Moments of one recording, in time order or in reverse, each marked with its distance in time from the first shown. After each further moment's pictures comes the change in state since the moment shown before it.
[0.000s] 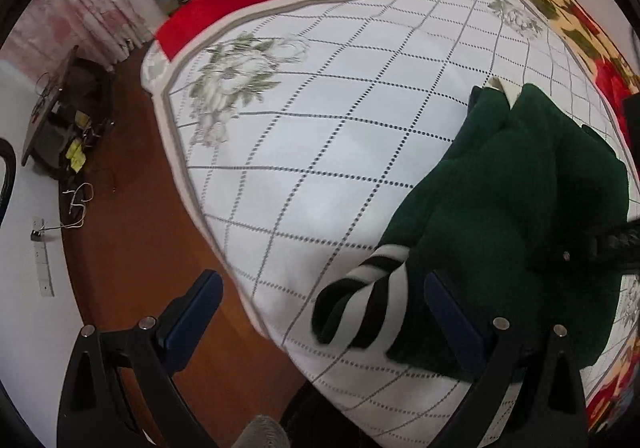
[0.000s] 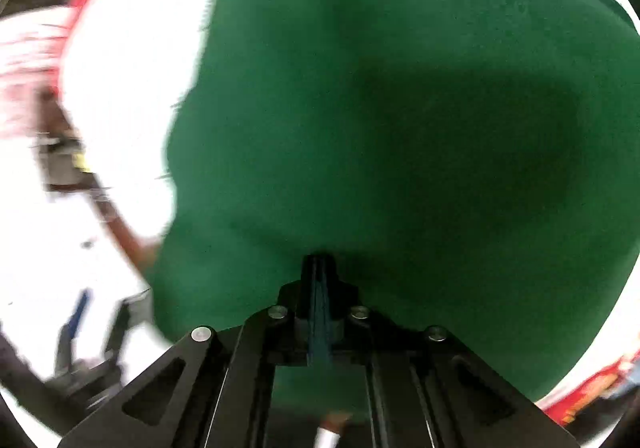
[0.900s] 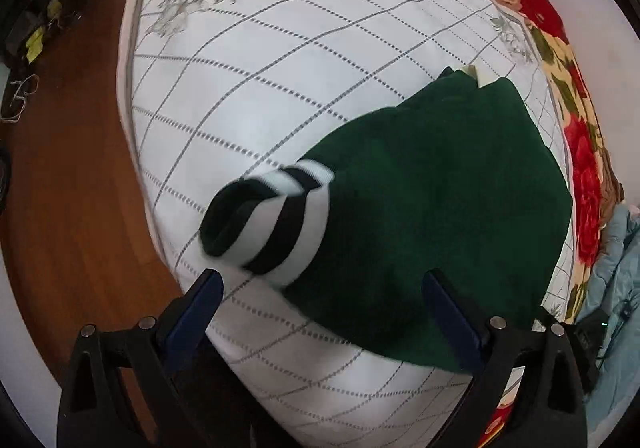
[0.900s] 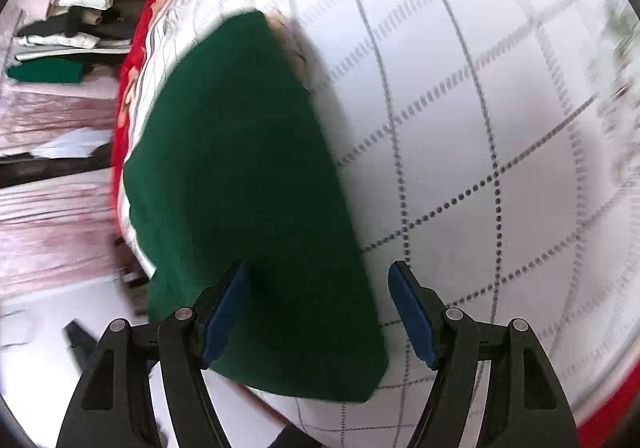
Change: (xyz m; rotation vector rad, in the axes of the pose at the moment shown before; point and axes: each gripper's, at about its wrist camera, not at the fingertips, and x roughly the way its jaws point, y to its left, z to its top) left arm 0.027 -0.008 -0.027 -0.261 0.151 -0.313; right arm -0.021 -0.299 -0.074 0.341 -0.362 0.395
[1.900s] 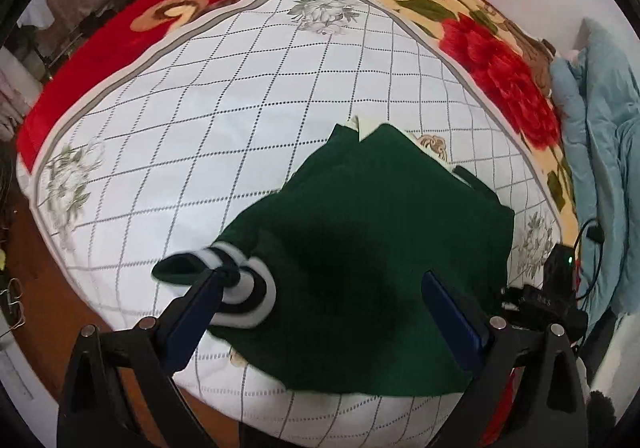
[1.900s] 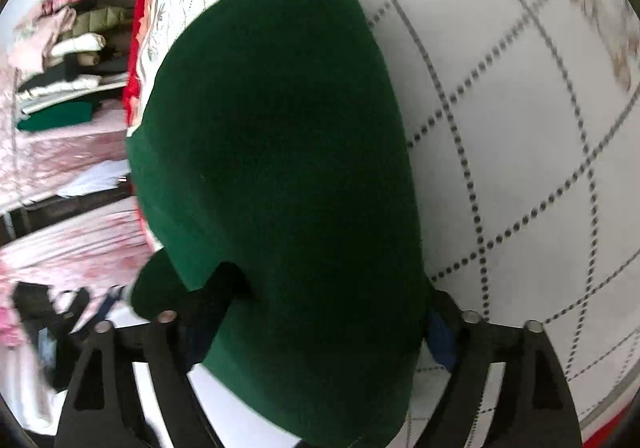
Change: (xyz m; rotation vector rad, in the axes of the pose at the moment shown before) left arm -0.049 -0.159 0.008 0.587 -0.035 -0.027; right arm 0.001 -0.035 -0.057 0.104 -0.089 -0.002
